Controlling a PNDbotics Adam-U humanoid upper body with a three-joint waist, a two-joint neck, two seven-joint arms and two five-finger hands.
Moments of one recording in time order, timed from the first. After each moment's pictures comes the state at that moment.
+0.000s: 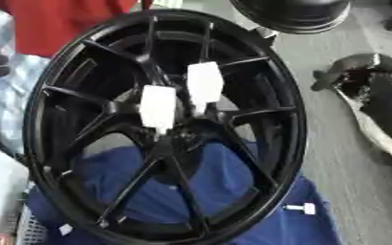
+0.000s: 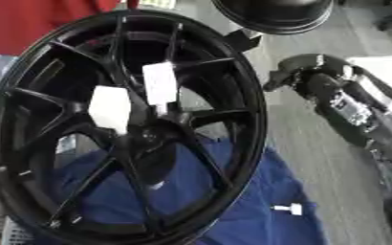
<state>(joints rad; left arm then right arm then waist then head) -0.27 0.27 0.02 -1.98 0.05 0.03 0.23 -0.28 -0.64 -0.02 -1.98 -0.49 -0.23 0.60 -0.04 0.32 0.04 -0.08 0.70</state>
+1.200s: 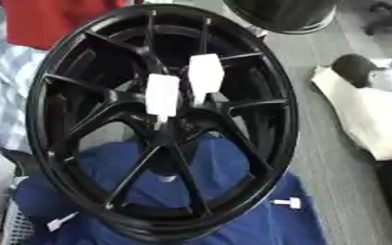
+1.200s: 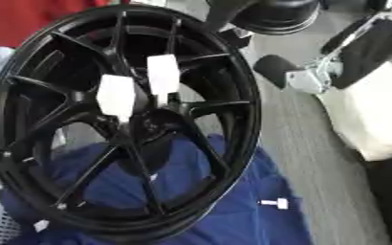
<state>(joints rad) -0.25 0.32 -0.01 -1.98 0.03 0.07 0.23 -0.77 -0.97 0.25 -1.99 -0.14 -0.37 0.68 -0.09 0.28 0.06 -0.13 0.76</state>
